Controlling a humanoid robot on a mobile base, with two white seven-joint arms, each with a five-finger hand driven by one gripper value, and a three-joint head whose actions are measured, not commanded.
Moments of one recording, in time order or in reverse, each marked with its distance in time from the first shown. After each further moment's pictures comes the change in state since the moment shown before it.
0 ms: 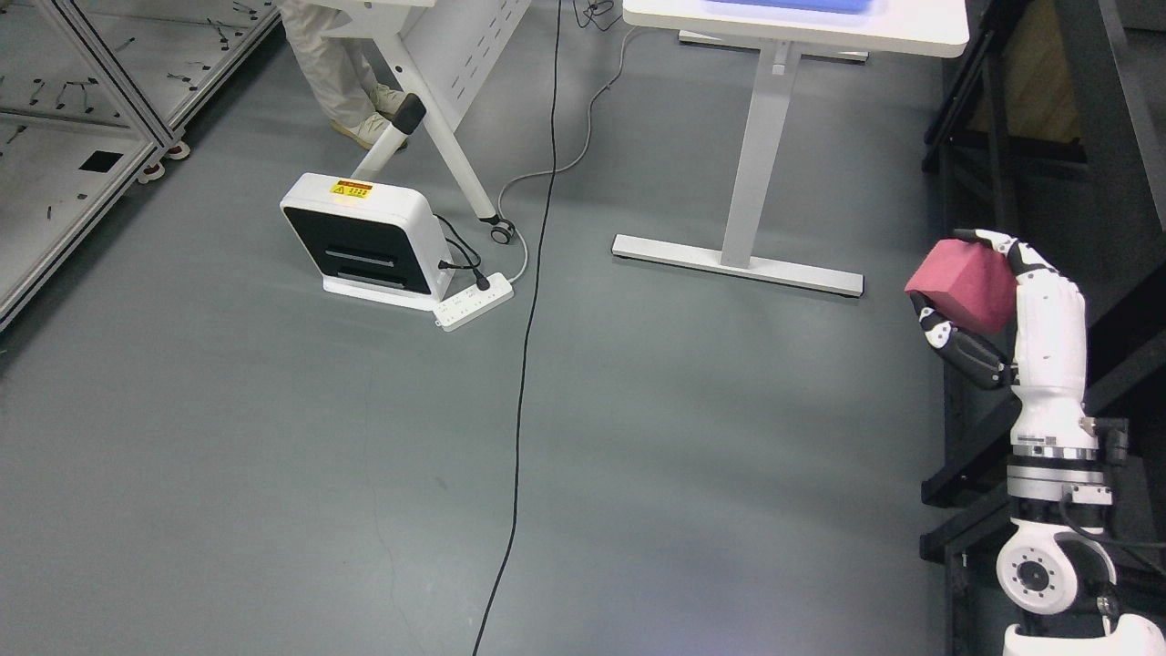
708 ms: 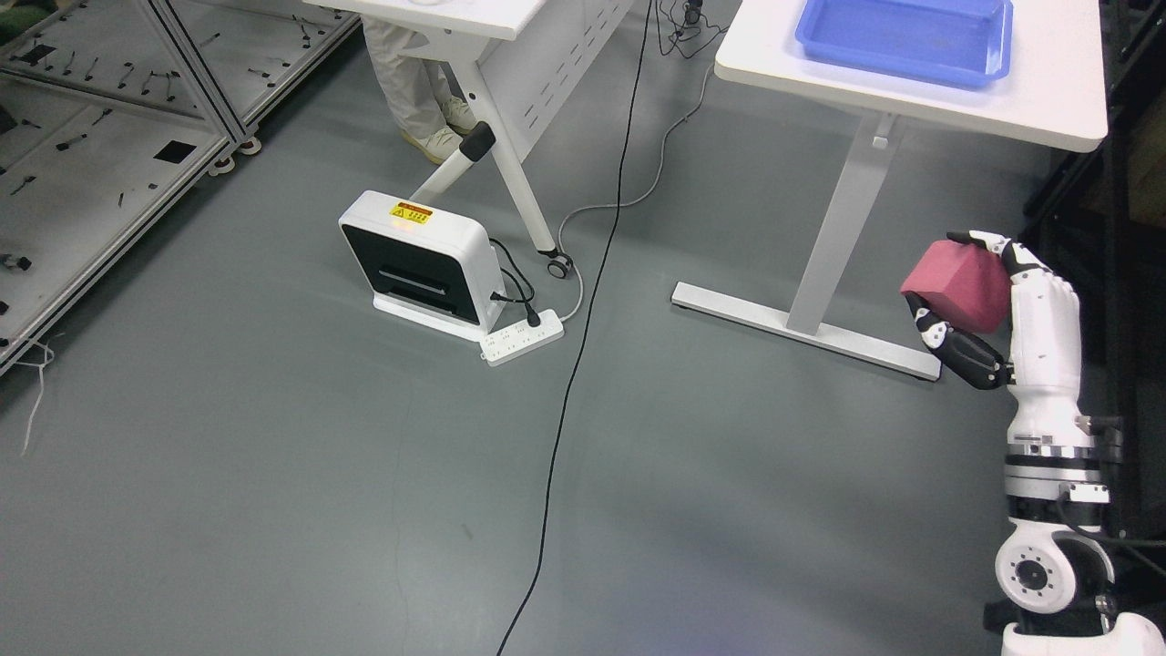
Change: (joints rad) left arm 0.001 0.000 0.000 0.000 0.000 0.000 0.000; right arm -0.002 0.001 0.001 0.003 0.000 0.001 0.001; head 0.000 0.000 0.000
